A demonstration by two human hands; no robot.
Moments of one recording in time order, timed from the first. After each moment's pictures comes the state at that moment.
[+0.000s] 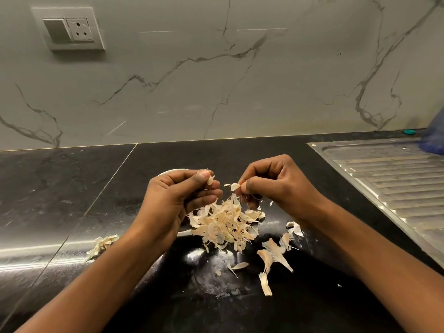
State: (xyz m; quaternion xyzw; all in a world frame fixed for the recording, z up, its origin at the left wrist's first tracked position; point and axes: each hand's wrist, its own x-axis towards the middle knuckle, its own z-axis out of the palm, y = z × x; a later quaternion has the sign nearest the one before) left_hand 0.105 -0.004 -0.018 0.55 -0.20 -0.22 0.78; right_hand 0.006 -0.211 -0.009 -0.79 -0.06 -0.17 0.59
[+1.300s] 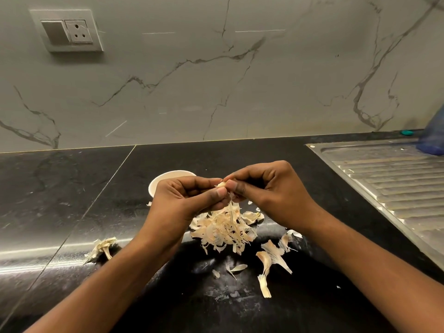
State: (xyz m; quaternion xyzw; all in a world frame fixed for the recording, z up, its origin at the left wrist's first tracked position) left_hand 0.097 -0.008 -0.024 0.58 -0.27 -0.19 0.74; right_hand 0.018 -0.211 -0.029 -0.84 -0.10 -0.28 0.46
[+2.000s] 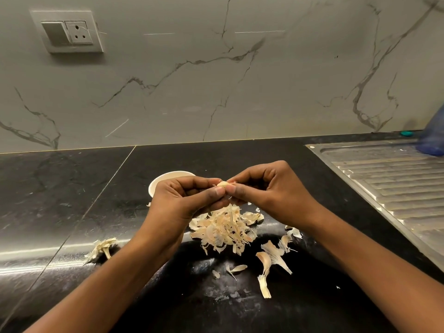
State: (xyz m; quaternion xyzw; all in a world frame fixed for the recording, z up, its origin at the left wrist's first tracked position) left_hand 0.097 -0.007 -0.022 0.57 -0.25 -0.21 0.75; right_hand 0.012 -0.211 -0.021 -0.83 -0.08 -0.22 0.51
